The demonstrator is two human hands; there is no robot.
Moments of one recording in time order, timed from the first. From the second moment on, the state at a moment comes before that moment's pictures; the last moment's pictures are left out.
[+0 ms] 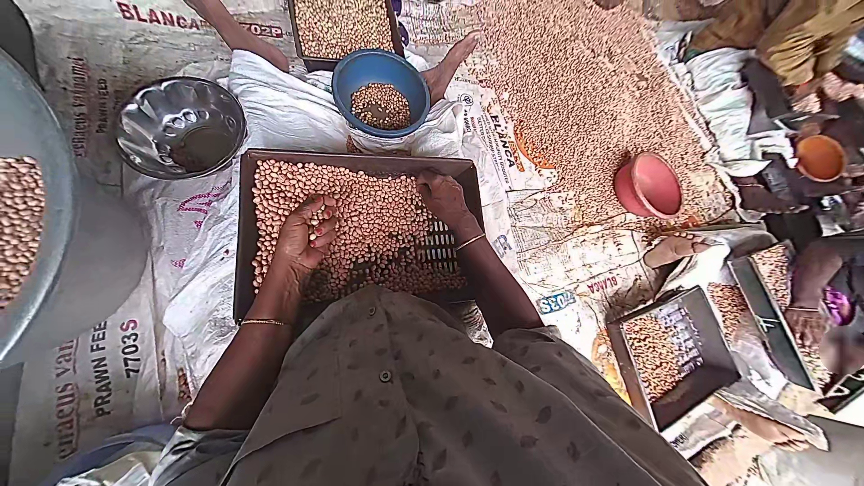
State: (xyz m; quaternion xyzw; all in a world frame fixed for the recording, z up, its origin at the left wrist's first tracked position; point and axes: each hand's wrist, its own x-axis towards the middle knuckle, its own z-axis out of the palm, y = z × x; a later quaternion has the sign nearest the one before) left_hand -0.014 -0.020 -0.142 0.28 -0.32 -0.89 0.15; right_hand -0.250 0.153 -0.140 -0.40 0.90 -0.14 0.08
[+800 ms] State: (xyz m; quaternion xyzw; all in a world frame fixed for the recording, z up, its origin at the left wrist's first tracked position) left_hand -0.016 -0.021 -0.147 0.26 -0.32 -0.90 0.14; right_hand -0.239 0.149 -0.157 -0.34 0.93 -0.13 0.08
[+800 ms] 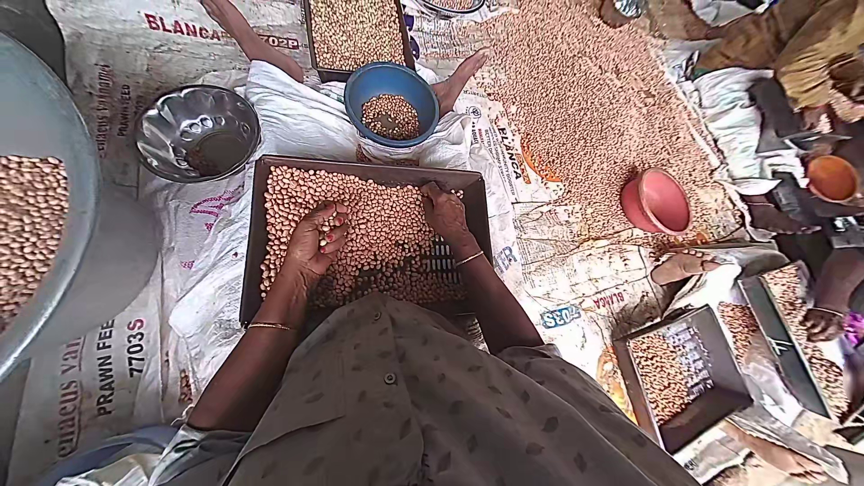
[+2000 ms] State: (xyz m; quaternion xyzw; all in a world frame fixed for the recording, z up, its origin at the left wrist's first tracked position) left_hand -0.020 -0.021 -0.145 0.23 -0.40 -0.89 0.00; right_hand -0.161 0.149 -0.095 -0.48 0.73 -0.43 0.22
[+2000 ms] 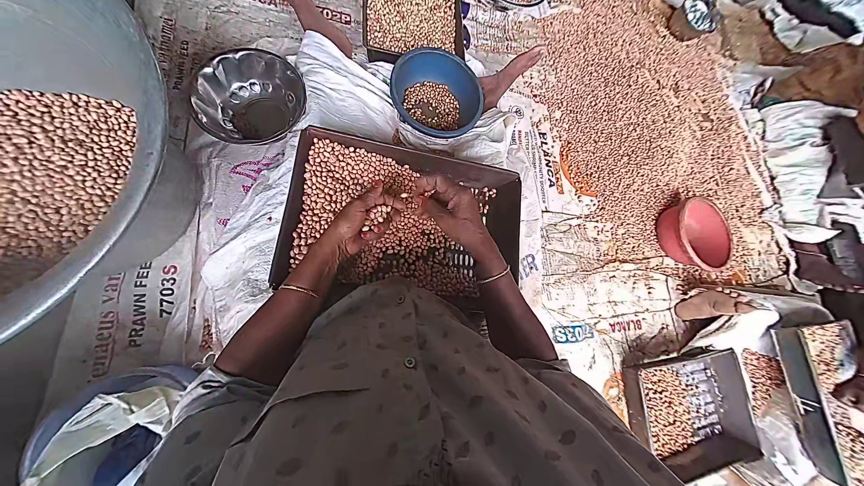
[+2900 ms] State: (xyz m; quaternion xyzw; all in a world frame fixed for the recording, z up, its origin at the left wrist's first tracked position) left_hand -0.021 -0.017 -0.140 0.26 -0.38 -0.89 -0.03; right_hand -0.130 0.146 -0.102 -0.46 0.72 -0.49 0.16
